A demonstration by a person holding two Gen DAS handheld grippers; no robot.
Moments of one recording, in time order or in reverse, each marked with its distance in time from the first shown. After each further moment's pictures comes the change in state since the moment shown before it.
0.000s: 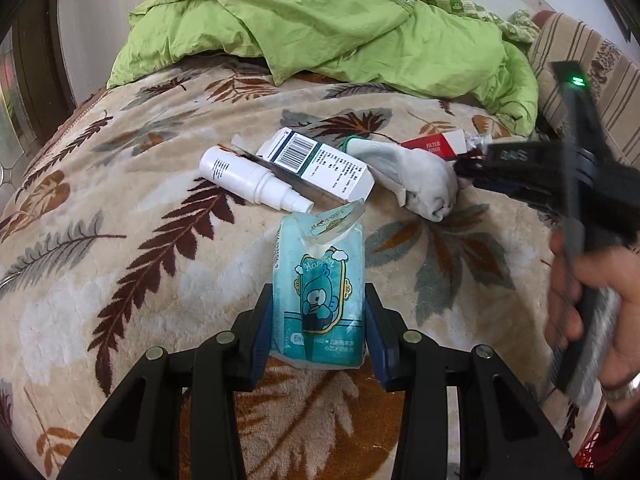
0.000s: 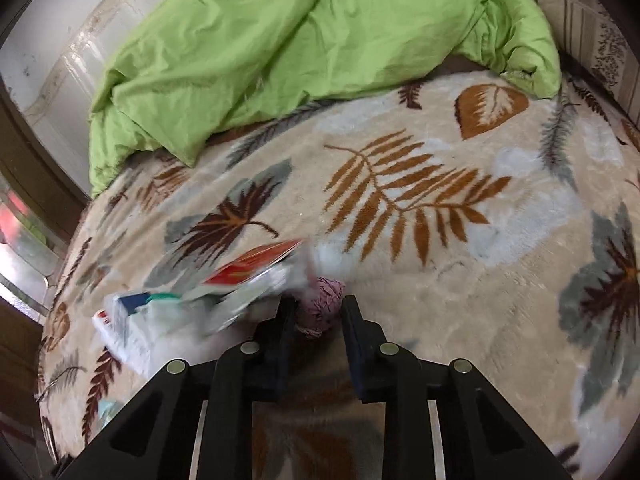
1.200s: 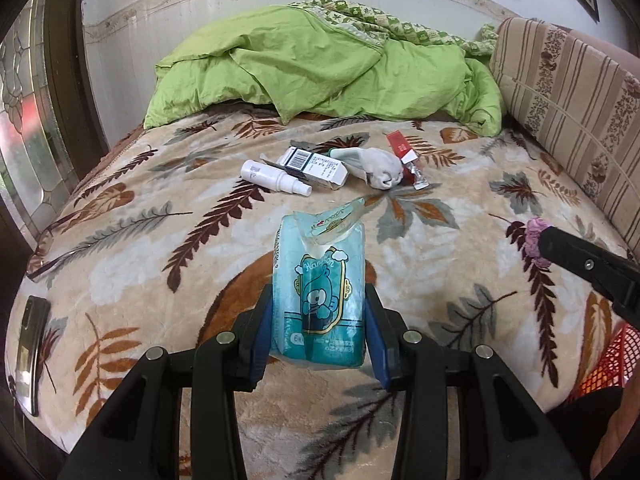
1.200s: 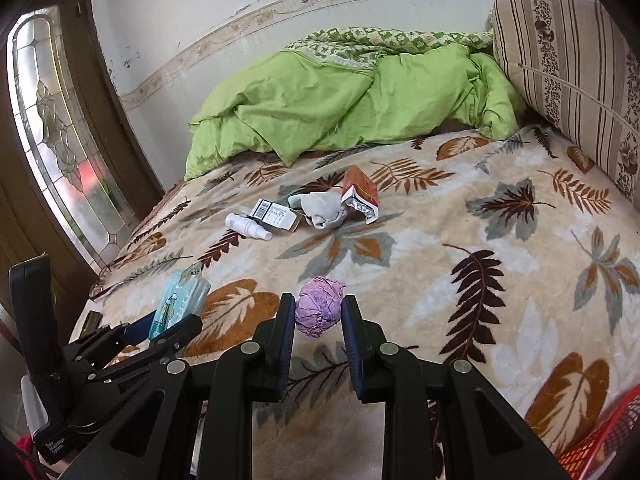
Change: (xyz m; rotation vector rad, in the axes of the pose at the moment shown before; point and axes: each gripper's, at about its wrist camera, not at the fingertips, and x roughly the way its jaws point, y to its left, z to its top) left arm -0.108 -0.023 -0.083 0.075 -0.167 0.077; right arm -0.204 0.030 -0.175 -0.148 -0.214 0.095
